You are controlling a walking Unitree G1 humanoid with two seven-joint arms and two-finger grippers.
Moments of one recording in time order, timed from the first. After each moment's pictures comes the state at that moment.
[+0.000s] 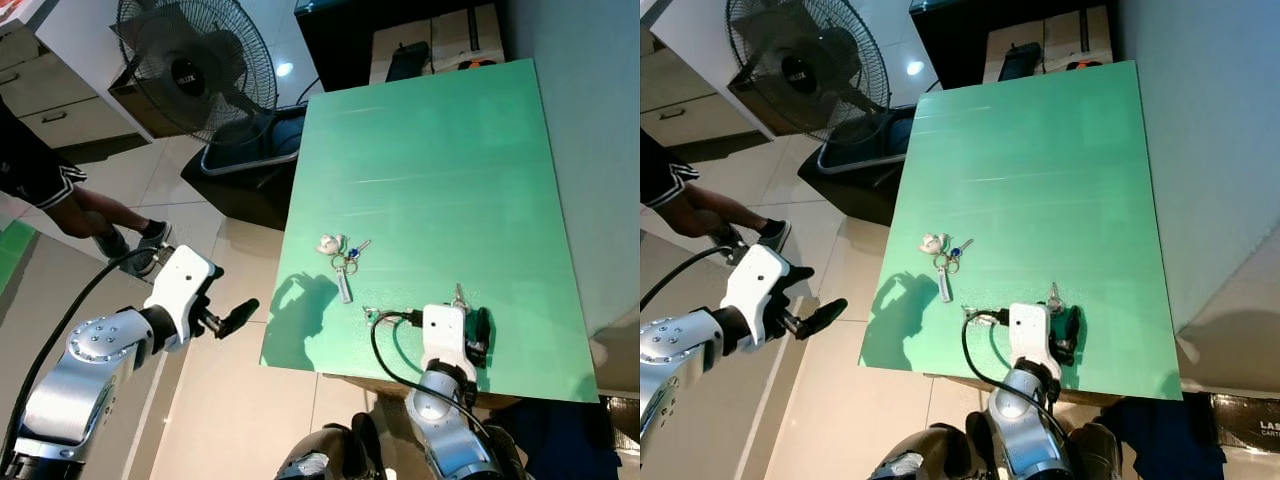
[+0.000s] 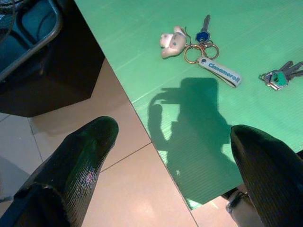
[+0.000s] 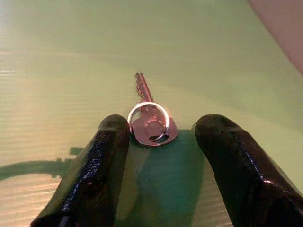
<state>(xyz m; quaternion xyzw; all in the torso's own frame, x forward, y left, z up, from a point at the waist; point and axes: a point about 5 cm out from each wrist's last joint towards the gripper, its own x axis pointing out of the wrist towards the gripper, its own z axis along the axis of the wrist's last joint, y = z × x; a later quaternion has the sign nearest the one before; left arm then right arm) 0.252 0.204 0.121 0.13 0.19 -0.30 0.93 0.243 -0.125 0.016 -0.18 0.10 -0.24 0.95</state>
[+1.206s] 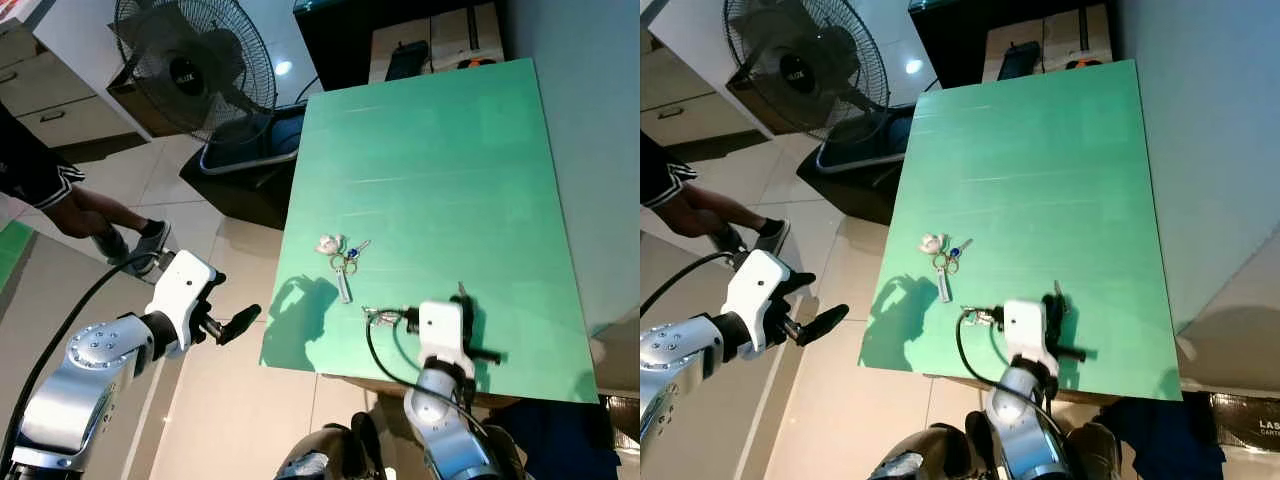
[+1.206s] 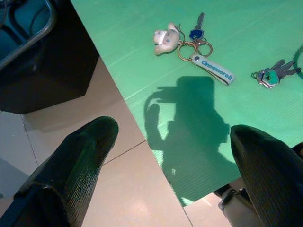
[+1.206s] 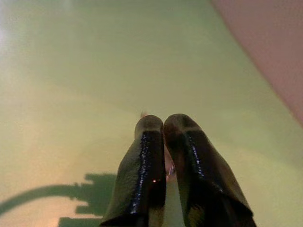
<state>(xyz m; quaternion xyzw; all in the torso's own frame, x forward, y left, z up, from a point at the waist) 0.246 0.201 0.119 0.12 0.20 -0.30 0.93 0.245 -0.118 0.034 -0.18 0.04 -0.22 0.96</state>
